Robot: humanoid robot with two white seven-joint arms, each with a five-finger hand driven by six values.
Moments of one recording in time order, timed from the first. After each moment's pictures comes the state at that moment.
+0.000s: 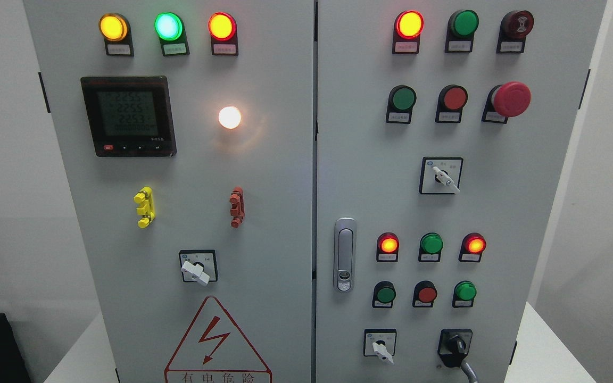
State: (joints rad) left arm 0.05 -0.07 -0.01 -0.11 0.03 -0.03 -0.03; right arm 0.06 0.09 0.09 -1.74 -0.07 -0.17 -0.16
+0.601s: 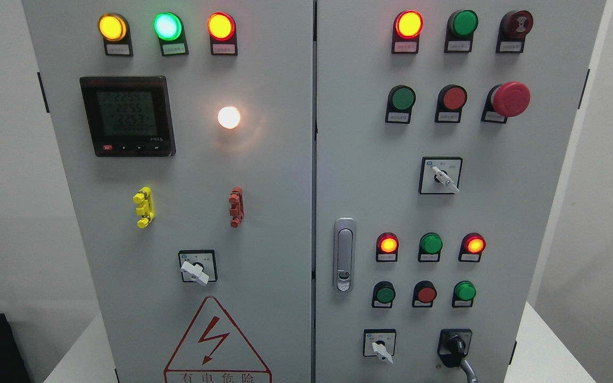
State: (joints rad) left arm 0.05 -0.07 -0.01 -0.11 0.03 -0.03 -0.03; right arm 0.05 0.09 0.09 -1.73 -0.07 -0.17 -0.17
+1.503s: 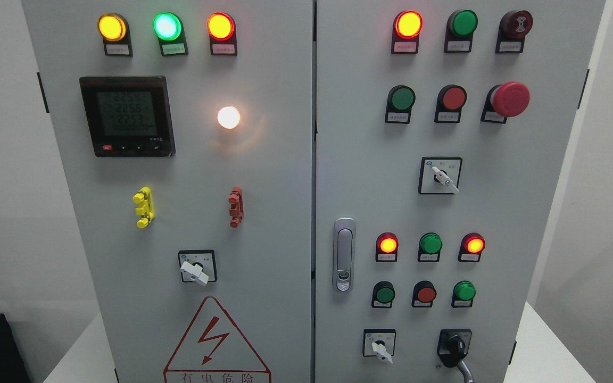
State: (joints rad) left arm 0.05 -0.07 -0.01 -0.11 0.03 -0.03 -0.03; right arm 0.05 0.09 0.10 -1.73 -0.07 -0.17 -0.17
